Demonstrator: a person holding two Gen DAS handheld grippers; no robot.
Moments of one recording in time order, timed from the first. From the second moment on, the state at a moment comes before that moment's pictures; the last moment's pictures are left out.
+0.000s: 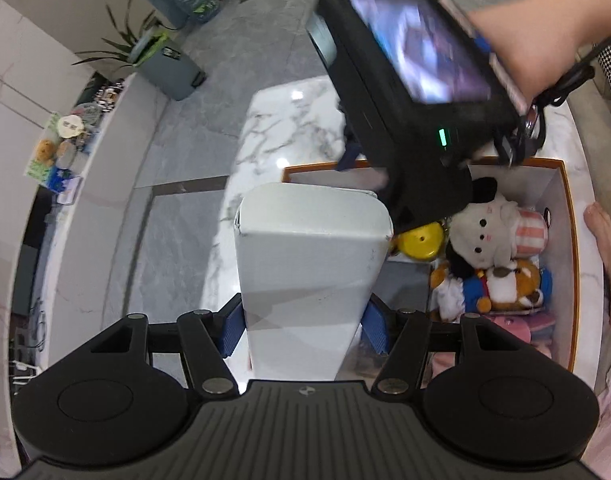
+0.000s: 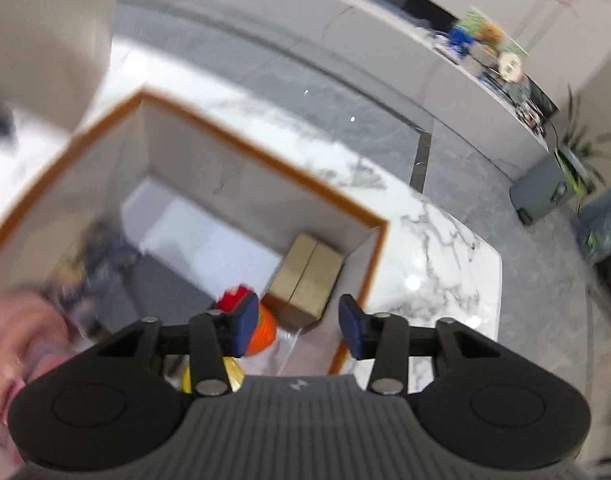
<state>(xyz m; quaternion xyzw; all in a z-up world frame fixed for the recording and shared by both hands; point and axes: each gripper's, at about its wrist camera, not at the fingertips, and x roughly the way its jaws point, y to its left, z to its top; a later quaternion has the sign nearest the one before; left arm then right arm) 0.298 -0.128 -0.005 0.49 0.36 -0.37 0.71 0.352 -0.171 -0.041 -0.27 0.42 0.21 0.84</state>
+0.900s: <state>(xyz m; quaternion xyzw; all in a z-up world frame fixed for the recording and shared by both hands) 0.367 -0.152 -0.134 0.51 0.43 -0.33 0.67 0.357 -0.164 -0.042 -0.25 0.40 0.23 0.85</state>
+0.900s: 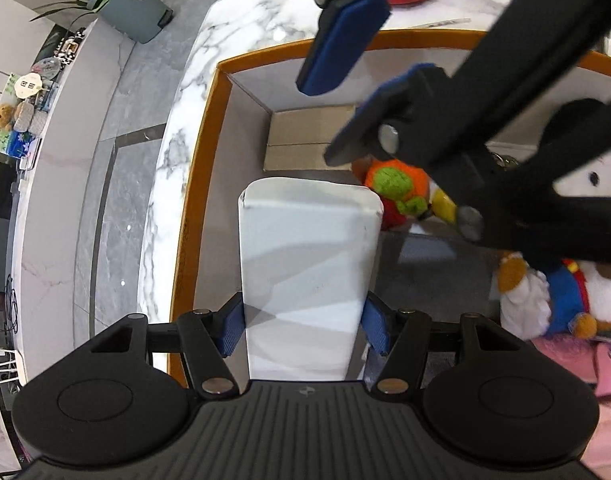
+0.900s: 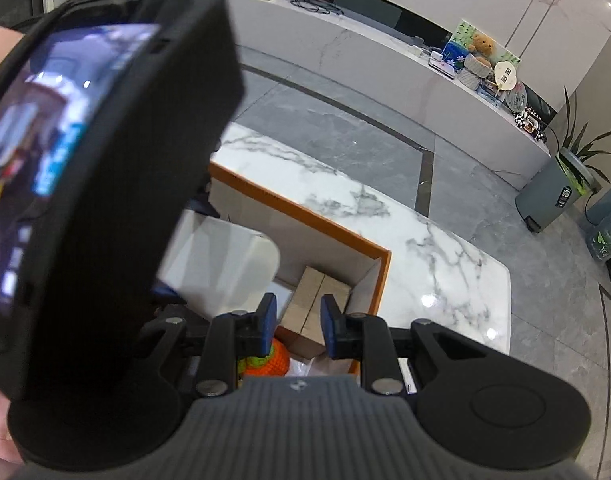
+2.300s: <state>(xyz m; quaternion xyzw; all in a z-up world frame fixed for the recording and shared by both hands) 0.302 -0.127 -0.092 0.45 0.39 -0.30 0.75 0.354 -0.165 -0.045 -0.23 0.43 0.24 0.84</state>
